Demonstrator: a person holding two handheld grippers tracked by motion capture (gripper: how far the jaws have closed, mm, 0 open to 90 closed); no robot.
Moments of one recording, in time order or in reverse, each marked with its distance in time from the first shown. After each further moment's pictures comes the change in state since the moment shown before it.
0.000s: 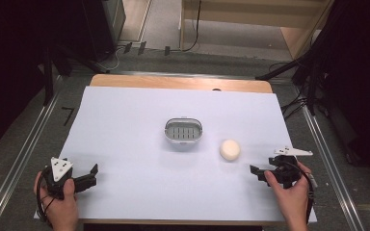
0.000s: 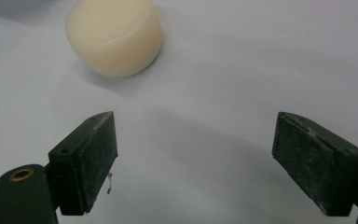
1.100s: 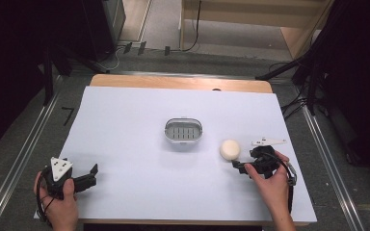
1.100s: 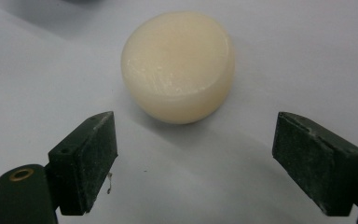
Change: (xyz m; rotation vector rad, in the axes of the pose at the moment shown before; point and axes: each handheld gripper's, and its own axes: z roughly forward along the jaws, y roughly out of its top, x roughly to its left) left arm 0.001 0.000 0.000 0.005 -0.005 -0.006; right arm 0.036 0.031 0.034 0.049 0.056 -0.078
